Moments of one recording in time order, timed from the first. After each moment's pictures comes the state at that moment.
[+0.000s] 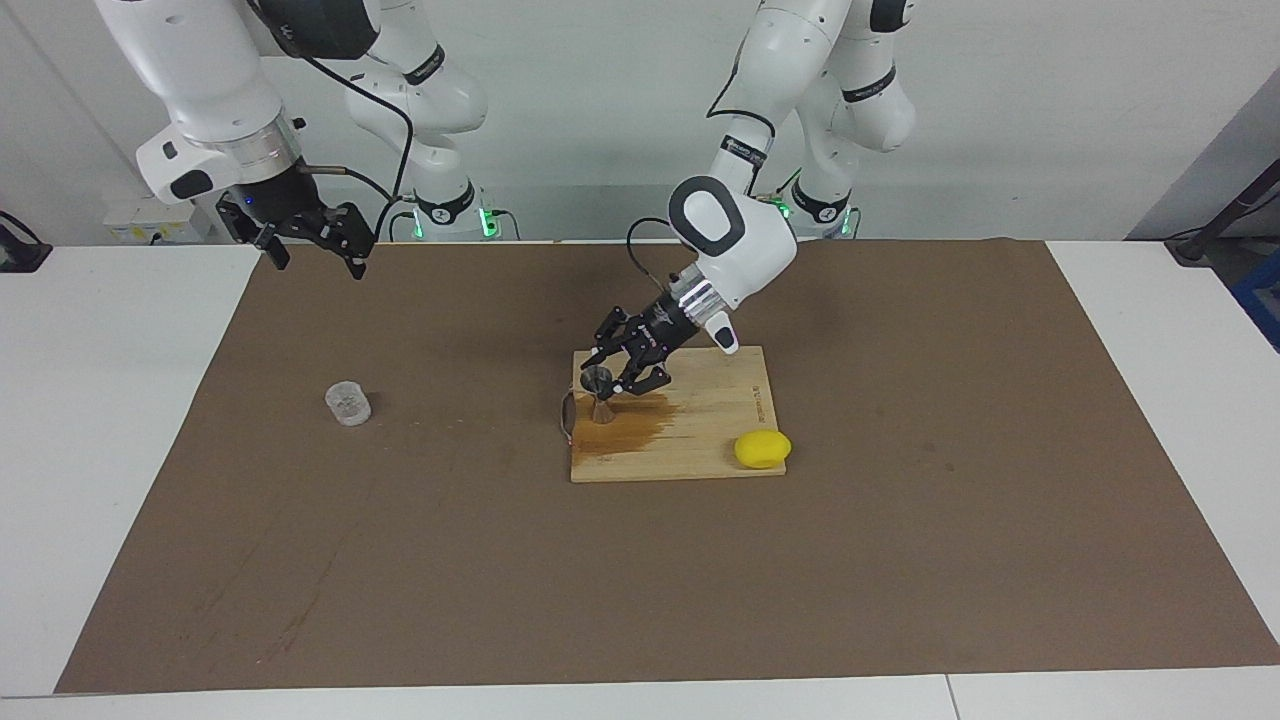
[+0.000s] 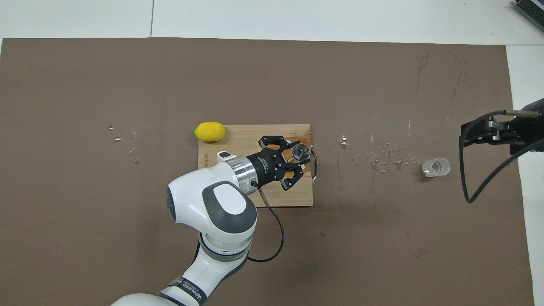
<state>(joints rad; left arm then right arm) -0.90 0.29 0.16 -1.98 -1.86 2.72 -1.14 -0.03 -0.01 0.06 -1.57 -0.03 1.51 0.20</state>
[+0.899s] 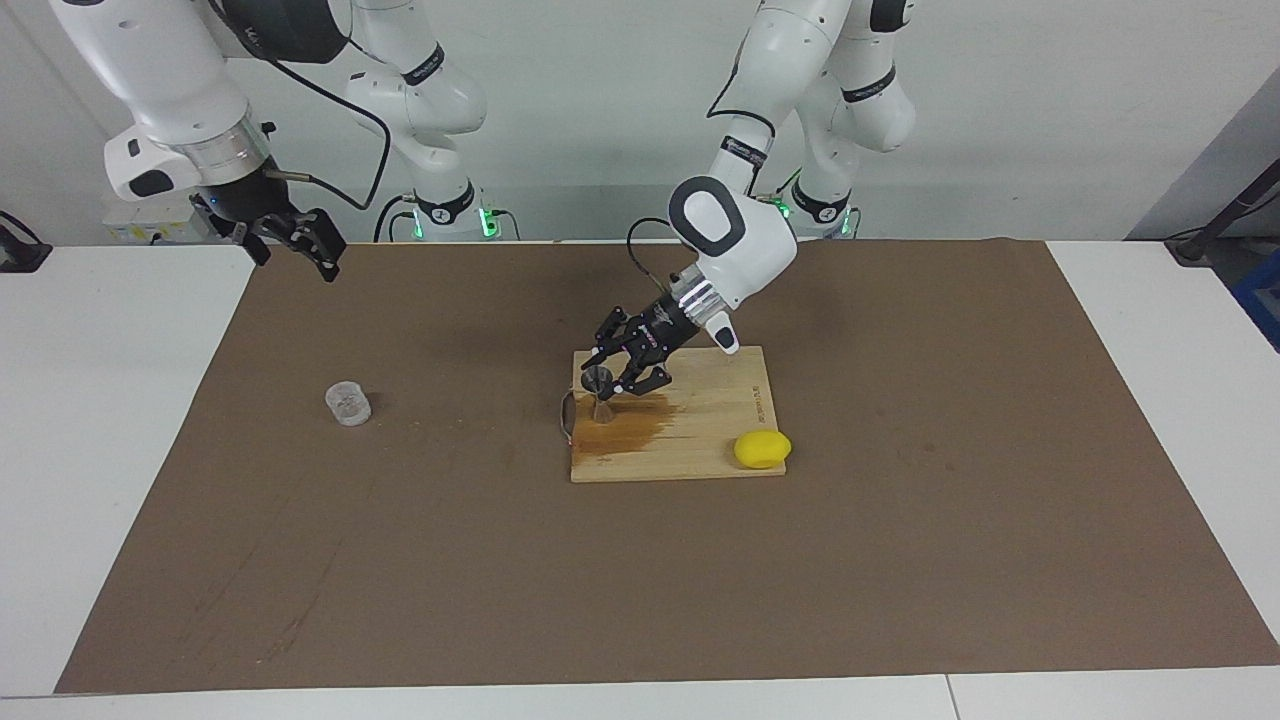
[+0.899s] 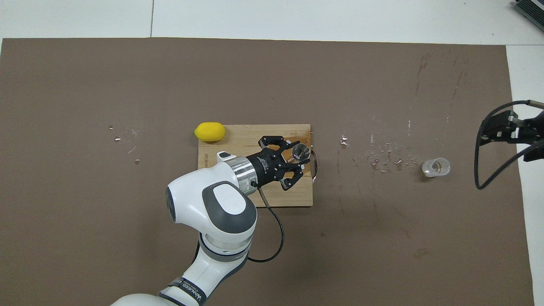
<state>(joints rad) -0.90 0.29 0.16 -1.98 -1.86 2.72 -1.14 -0.09 -0.01 0.06 -1.57 -0.03 1.50 0.43</state>
